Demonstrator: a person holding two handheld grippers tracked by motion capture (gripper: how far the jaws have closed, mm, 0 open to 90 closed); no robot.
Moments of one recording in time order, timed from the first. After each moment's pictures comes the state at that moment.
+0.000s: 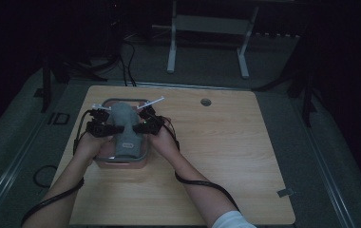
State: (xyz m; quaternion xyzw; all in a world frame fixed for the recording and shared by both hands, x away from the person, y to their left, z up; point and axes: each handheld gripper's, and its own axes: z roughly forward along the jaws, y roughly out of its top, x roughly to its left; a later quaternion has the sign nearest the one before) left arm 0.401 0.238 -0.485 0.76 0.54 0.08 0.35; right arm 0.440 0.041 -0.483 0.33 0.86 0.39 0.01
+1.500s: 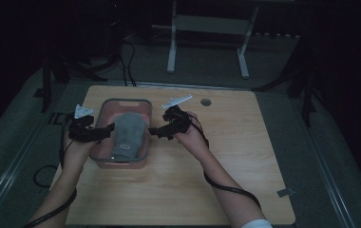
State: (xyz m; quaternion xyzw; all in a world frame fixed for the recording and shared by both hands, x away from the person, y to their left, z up) left arm 0.346 0.261 -0.459 0.70 0.54 0.26 0.39; right arm 0.423 -0.045 -0.447 0.27 0.86 0.42 0.05
